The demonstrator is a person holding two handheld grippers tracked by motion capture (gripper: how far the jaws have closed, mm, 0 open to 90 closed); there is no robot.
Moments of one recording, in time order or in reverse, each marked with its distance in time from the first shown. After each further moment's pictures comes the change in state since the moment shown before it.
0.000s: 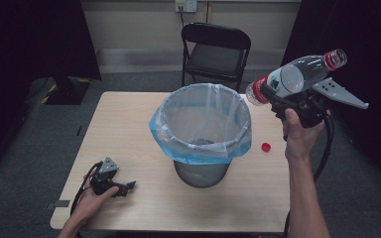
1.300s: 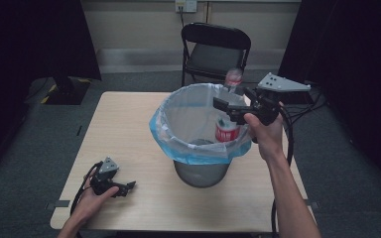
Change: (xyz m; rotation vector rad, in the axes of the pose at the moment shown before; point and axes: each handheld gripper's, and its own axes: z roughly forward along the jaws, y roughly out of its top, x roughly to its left) left arm 0.000 0.000 0.000 0.000 0.002 0.003; right arm 0.055 -0.012 0.058 0.197 0.351 -0.021
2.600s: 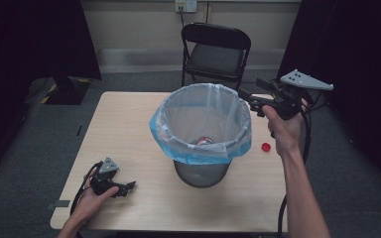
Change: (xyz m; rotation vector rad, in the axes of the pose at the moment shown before) left arm 0.000 0.000 0.000 0.002 0.001 0.004; right arm -0.040 -0.004 -0.030 0.008 -0.268 0.025
